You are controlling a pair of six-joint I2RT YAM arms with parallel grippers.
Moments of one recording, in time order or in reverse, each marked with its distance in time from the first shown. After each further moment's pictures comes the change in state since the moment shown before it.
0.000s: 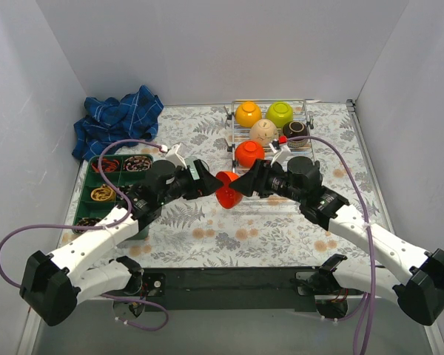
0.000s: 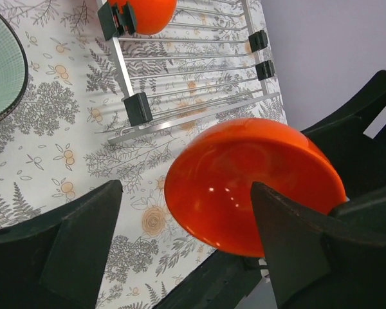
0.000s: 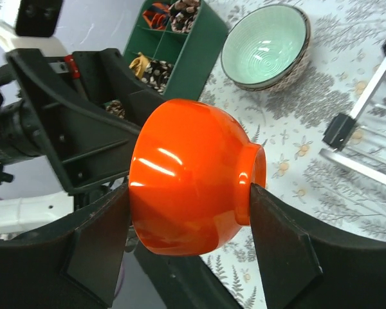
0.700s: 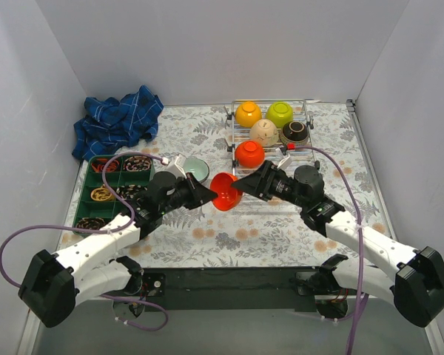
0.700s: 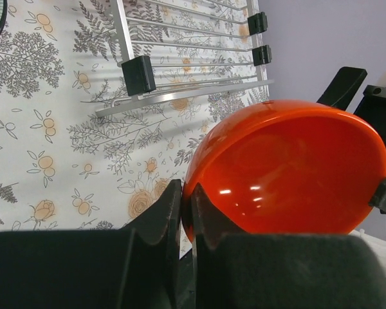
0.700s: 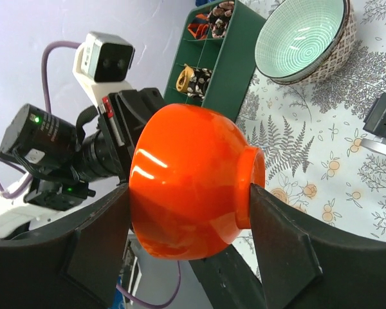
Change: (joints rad) left arm -0.012 -0.007 -0.161 0.153 0.025 -0.145; right arm -0.060 0.002 -0.211 0.350 -0.141 0.287
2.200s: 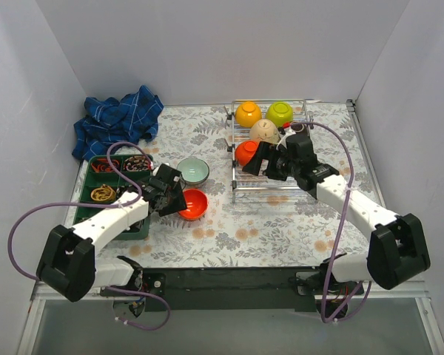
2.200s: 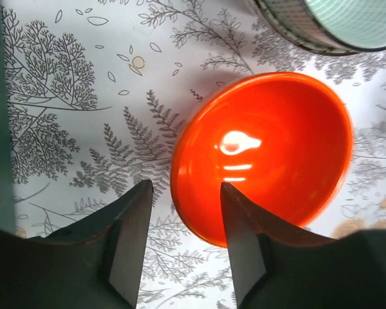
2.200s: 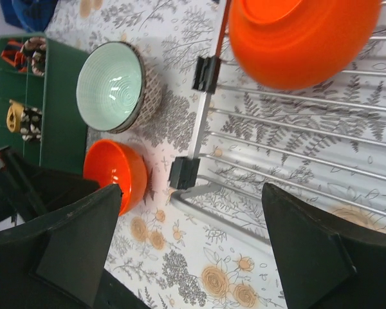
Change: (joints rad) left arm 0.133 0.231 0.178 -0.645 -0.339 0.200; right arm -0.187 0.285 0.333 -0.486 0.120 -0.410
